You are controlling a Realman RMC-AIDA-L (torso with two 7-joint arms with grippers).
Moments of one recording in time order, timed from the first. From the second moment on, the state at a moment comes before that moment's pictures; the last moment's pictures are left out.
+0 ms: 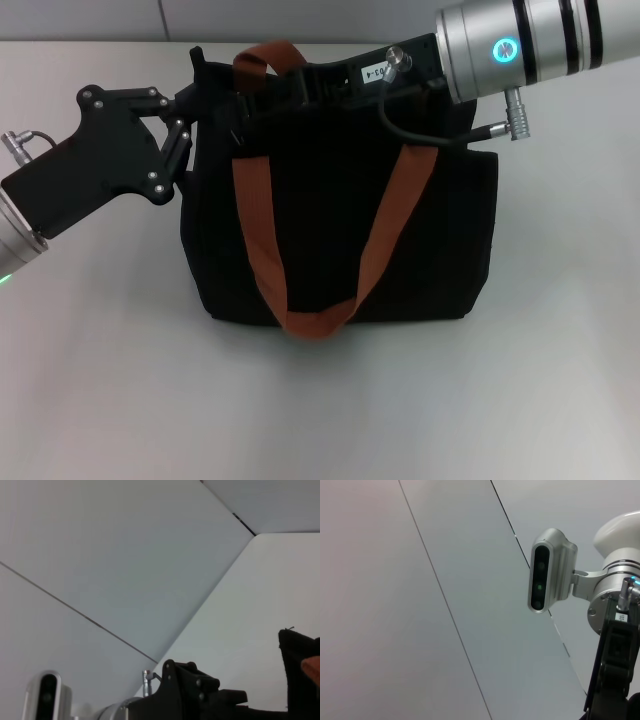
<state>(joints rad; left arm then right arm) -0.46 -2.07 0.55 0.35 1.60 1.65 -0.41 1.01 2.06 -1.07 -0.55 -1.83 -1.42 2.33</state>
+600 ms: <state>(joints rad) -0.46 -2.07 0.55 0.35 1.60 1.66 -0.41 1.01 2.08 -1.09 -0.62 -1.87 -1.40 2.29</state>
